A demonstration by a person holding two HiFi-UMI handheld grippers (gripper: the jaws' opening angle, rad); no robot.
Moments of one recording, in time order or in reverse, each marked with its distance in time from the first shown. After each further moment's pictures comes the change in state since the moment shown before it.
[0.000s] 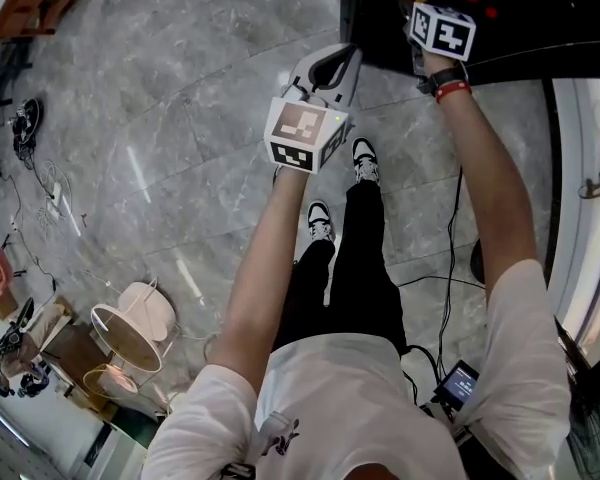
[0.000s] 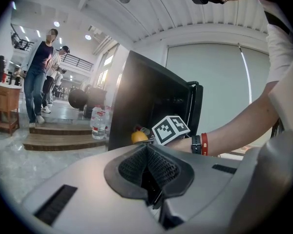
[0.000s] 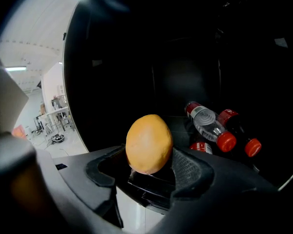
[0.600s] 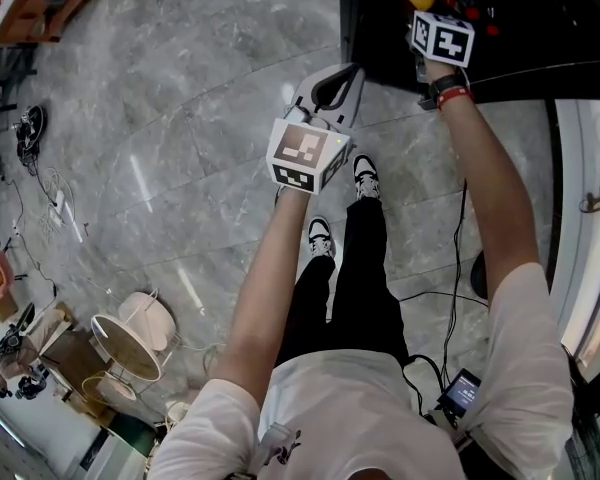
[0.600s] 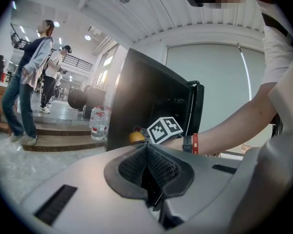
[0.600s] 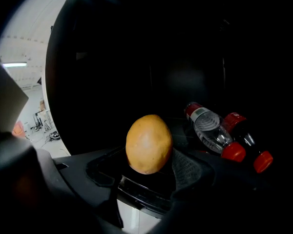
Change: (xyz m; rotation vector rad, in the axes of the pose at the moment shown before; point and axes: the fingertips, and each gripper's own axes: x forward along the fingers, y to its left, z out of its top) left arm 0.017 0.000 0.000 0.003 -0.008 -0.010; right arm 0.032 -0.021 0.008 -0.030 0.005 -0.007
